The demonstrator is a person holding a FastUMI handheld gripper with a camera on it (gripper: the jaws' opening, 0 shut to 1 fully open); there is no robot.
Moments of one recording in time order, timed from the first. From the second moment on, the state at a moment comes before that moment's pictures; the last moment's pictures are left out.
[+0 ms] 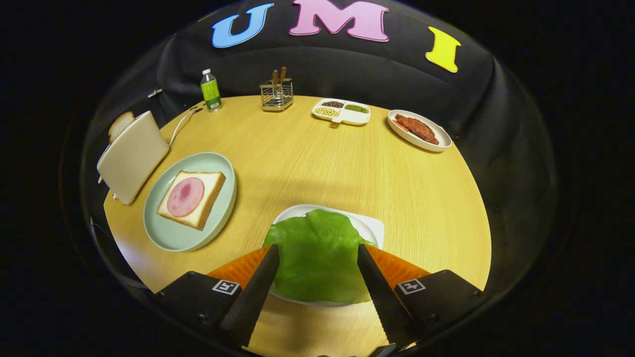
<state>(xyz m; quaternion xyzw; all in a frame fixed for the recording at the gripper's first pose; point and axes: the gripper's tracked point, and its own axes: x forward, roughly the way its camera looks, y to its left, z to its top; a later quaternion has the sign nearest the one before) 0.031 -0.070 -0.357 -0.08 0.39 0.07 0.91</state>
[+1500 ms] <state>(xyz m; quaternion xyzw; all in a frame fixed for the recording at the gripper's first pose) 0.031 -0.062 -0.377 -0.01 0.42 0.10 0.90</state>
